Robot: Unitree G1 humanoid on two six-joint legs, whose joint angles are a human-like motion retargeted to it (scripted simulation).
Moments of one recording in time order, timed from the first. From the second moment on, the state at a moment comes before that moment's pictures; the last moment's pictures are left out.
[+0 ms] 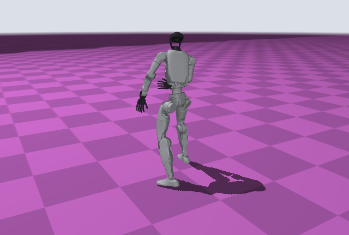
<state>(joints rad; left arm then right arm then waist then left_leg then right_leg) -0.29 0.43 -0.50 1.09 0.77 0.00 -0.30 -0.60 -0.14 0.55 0.81 0.23 -0.67 0.20 -0.53 0.23 0.27 -0.10 0.30 0.22 0.36 -0.27 -0.26 -0.47 -0.34 -0.32 0.37 0.01 0.08</state>
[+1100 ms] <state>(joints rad) 0.25 0.51 -0.12 1.14 0.00 0.00 -0.49 0.08 -0.15 0.03 1.40 -0.10 -0.26 -0.07 -0.29 0.01 -0.09 -0.10 -0.06 0.08 0.09 -0.27 0.00 -0.14 0.06 -0.30 0.25 -0.20 0.07</state>
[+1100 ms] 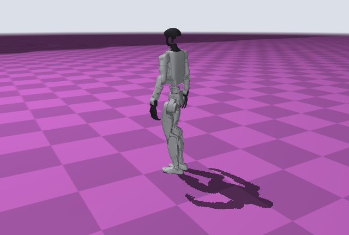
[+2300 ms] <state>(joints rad) 0.12 0.24 -0.02 1.38 0.63 -0.14 0.05 0.04 -0.05 -0.09 1.53 -0.39 0.07 0.24 -0.09 0.00 -0.03 -0.44 0.05 0.25 0.20 -0.03 -0.11 0.09 0.16 -0.02 0.06 -0.26 -0.26</state>
